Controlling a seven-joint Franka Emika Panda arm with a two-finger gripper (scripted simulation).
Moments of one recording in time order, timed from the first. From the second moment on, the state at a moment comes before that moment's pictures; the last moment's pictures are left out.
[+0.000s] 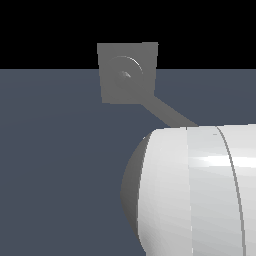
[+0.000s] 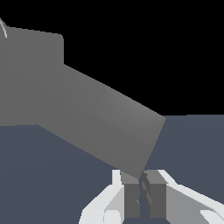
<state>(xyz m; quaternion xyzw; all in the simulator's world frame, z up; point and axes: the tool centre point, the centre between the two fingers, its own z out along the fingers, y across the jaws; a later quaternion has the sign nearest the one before) -0.138 -0.146 0.133 0.68 -0.14 0.71 0.12</state>
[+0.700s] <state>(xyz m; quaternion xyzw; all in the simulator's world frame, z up) -0.148 -0.194 0.181 0.65 -0.16 0.73 0.14</state>
